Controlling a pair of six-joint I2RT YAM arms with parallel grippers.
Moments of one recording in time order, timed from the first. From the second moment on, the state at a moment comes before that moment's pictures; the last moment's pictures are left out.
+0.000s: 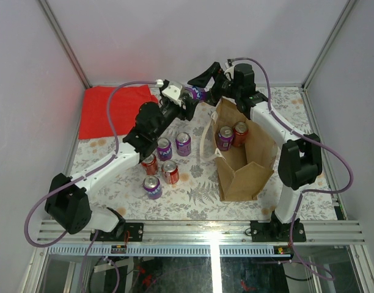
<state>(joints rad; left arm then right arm) -0.61 1.39 1.08 0.45 -0.01 0.05 0.37 1.87 1.60 0.03 -0.59 1.14</state>
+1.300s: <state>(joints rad) -0.66 1.18 0.97 0.11 0.10 0.04 0.37 1.86 1.77 -0.16 -0.55 0.94</state>
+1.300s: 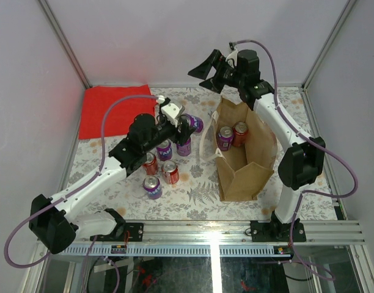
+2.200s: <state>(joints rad) -0.76 1.32 0.92 -0.23 0.38 0.27 0.37 1.86 2.05 -0.63 -0.29 0.62</state>
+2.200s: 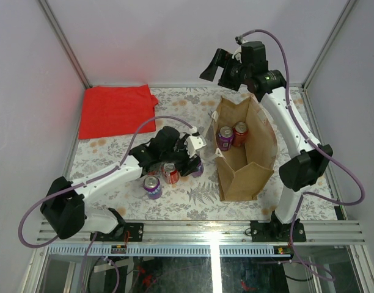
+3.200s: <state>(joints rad) -0.87 1.43 0.88 -0.28 0.38 0.48 0.31 1.68 1.99 -0.76 -0.12 0.51</state>
